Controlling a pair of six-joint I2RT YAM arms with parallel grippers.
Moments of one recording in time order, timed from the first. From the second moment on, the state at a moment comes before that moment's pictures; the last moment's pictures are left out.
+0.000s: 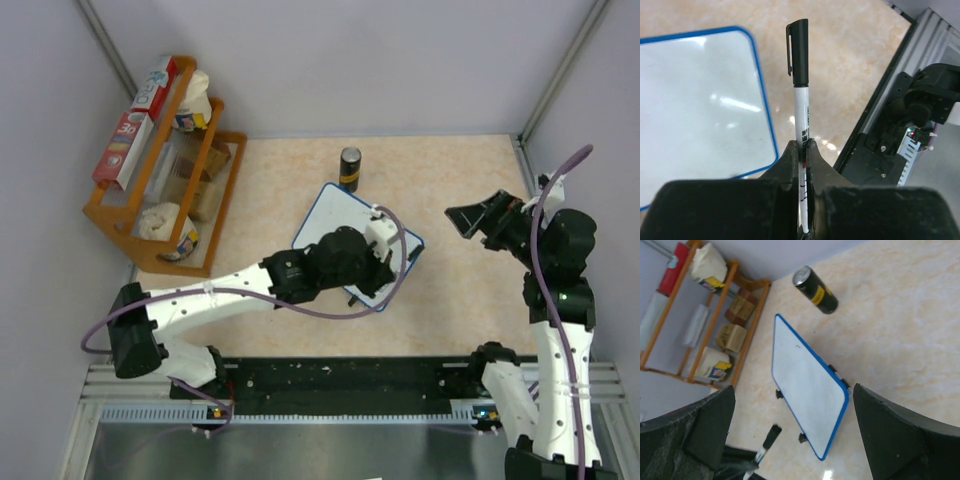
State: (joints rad) left arm -1.19 1.45 1.22 -0.23 -0.03 -0.29; right arm -0.15 0.67 0.92 -0.49 -0.52 0.53
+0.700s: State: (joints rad) left arm -0.75 1.02 1.03 -0.21 0.35 -0.38; right arm 0.54 0.98 0.90 -0.05 -0.63 0.80
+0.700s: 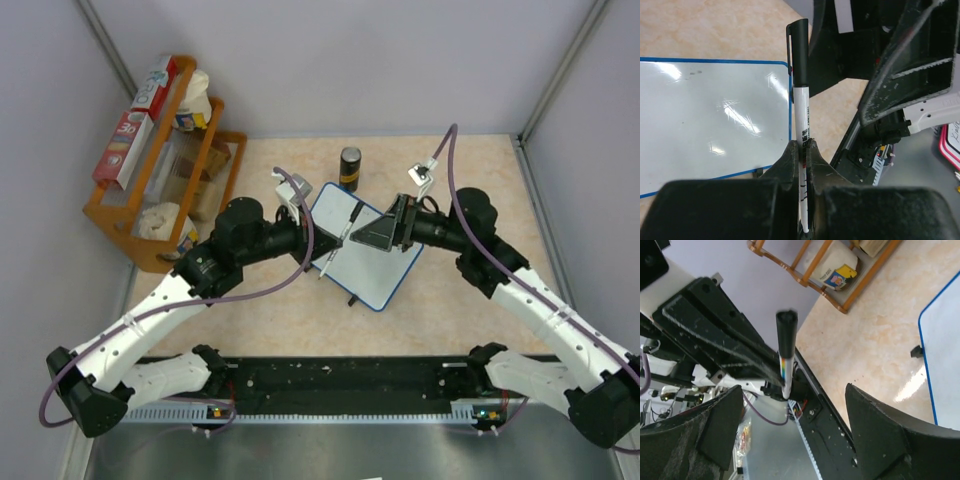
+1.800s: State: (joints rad) left arm -0.75 1.10 1.02 -0.17 0.53 -0.39; right arm 0.62 0.99 0.84 0.15 -0.46 0.91
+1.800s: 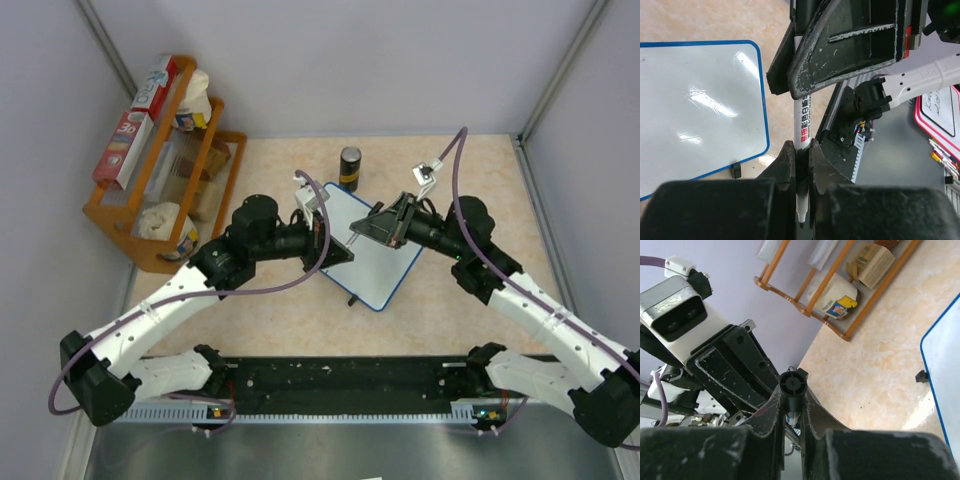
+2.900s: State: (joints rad) left arm -0.75 1.07 0.98 -0.13 0.68 -0.38; right arm 0.62 0.99 0.82 0.19 -0.71 0.86
